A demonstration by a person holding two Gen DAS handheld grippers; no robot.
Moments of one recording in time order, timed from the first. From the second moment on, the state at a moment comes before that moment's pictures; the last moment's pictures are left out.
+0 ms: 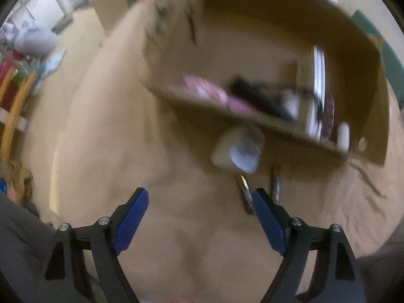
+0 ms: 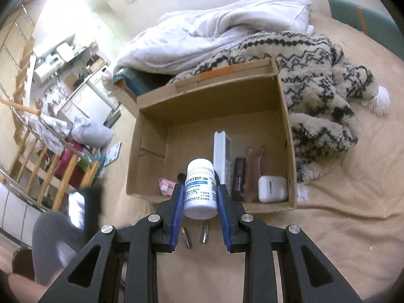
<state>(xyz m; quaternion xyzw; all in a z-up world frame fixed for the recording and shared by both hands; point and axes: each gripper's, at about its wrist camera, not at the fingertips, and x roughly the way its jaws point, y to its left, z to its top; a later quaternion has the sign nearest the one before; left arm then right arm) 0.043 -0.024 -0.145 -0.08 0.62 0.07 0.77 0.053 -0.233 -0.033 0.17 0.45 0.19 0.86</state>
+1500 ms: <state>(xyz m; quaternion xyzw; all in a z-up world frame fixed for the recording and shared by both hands) 0.030 0.042 -0.053 -0.02 0.51 0.10 0.85 0.053 -0.250 -0.028 0.20 0.43 0.17 0.86</state>
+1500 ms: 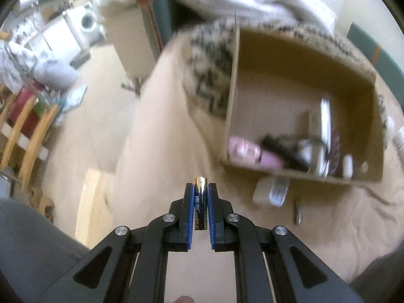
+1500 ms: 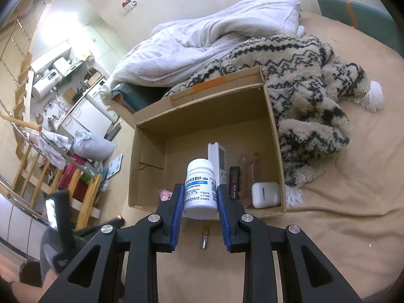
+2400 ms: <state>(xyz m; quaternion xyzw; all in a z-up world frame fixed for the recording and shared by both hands) 0.130 -0.027 -0.014 0.03 0.45 0.06 0.89 0.138 -0.245 -0.045 0.15 0.44 0.14 0.87</state>
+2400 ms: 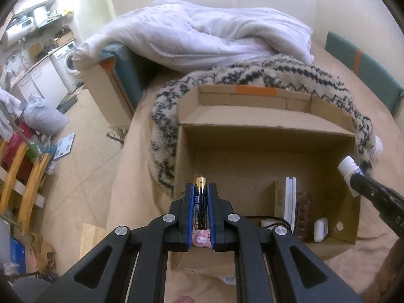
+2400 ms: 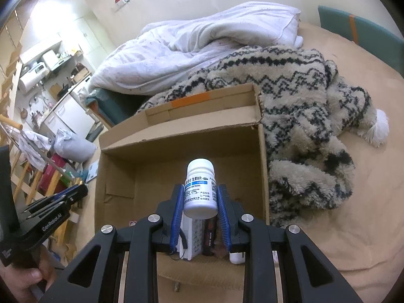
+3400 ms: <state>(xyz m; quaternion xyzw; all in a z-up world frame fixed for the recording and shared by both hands) 0.163 -0.062 -0.086 0.07 0.52 0.04 0.85 0.152 -0.235 -0.091 0.14 0.52 0.12 0.83</state>
